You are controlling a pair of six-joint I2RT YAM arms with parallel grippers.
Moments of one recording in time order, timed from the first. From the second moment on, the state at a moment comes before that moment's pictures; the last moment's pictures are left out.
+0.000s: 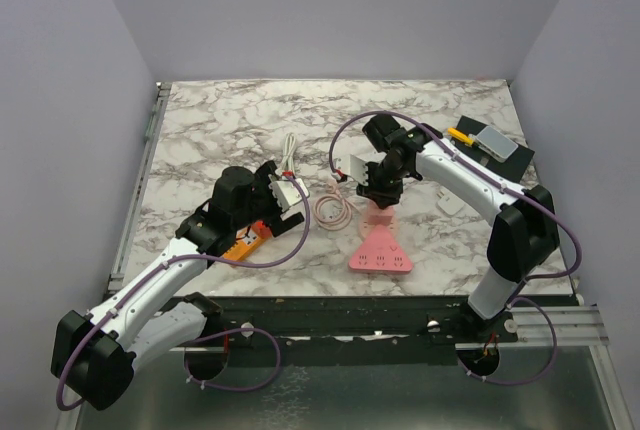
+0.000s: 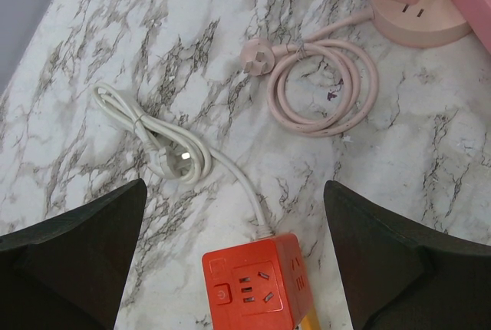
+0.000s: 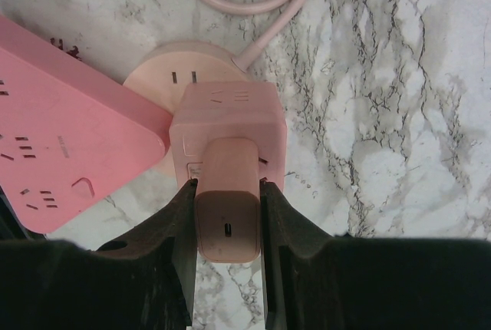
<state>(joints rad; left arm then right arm) -0.55 0.93 0.65 -0.18 0.27 0.56 0.60 1.72 1.44 -1.05 -0.22 -0.91</state>
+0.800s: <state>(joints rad) -0.55 0.92 0.65 -0.18 0.28 0.56 0.60 1.71 1.44 -1.03 -0.24 -0.88</state>
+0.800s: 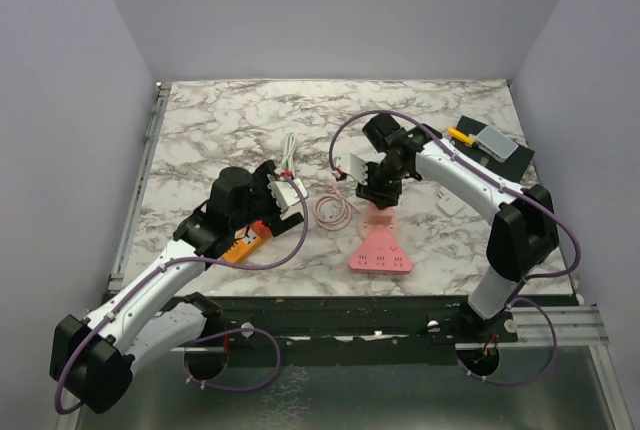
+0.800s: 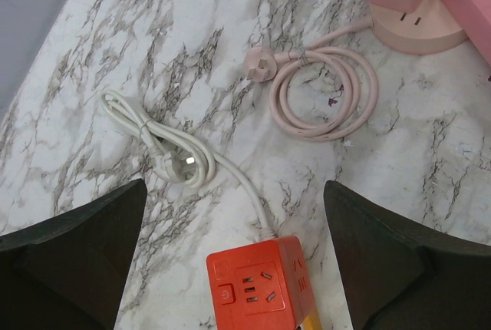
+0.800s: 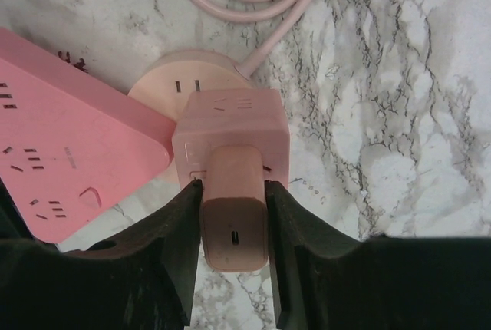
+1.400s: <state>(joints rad) -0.55 0.88 0.68 -0.17 0.28 0.57 0.58 1.58 1.51 -0.95 -0.19 -0.65</state>
